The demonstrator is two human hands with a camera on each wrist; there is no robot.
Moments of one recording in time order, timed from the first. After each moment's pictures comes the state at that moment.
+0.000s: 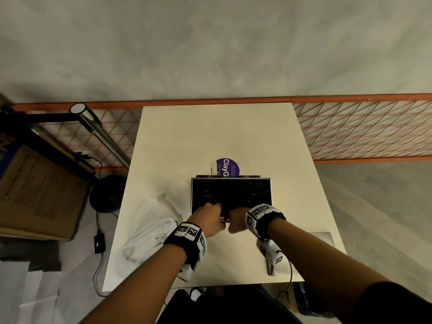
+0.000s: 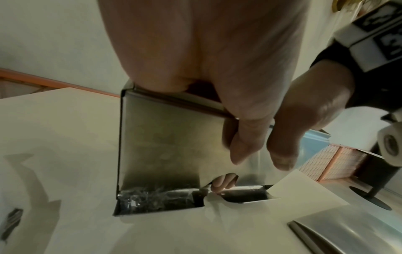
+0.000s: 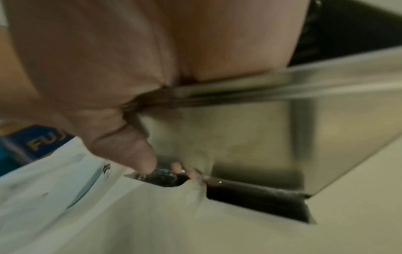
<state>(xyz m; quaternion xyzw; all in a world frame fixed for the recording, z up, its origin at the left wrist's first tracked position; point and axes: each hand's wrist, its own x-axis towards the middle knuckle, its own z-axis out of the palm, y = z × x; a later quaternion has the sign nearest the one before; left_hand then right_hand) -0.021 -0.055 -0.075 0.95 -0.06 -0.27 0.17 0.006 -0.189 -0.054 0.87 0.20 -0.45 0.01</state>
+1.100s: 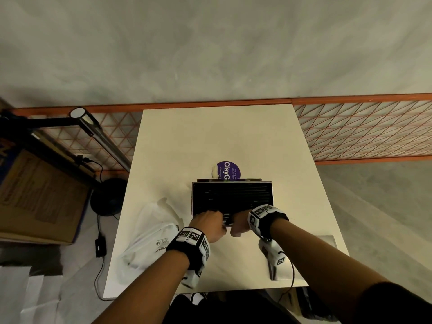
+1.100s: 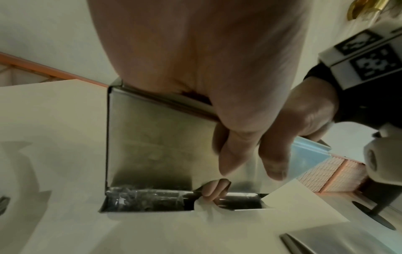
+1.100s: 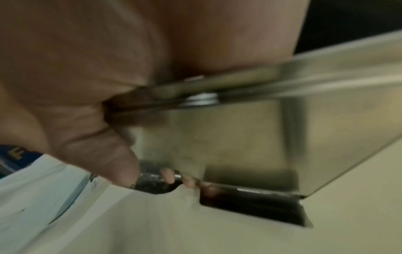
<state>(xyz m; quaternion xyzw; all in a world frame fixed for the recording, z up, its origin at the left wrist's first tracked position) -0.022 -0.058 -0.077 0.95 -0.08 -0.29 0.11 0.018 -0.191 -0.063 0.87 0.19 -0.46 0.04</state>
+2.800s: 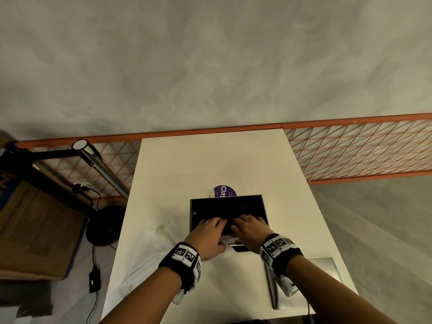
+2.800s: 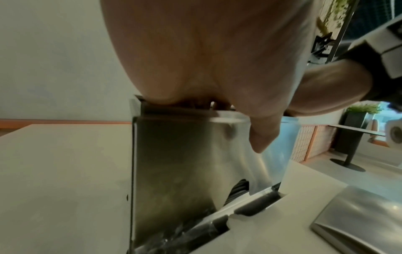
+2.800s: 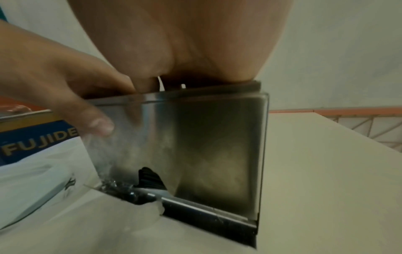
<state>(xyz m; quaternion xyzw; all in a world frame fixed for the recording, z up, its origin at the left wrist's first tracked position) 0.005 -0.044 -0.069 0.95 -0.22 -0.16 0.12 0.020 -0.241 -0.068 0.95 0.25 -0.15 -0.04</state>
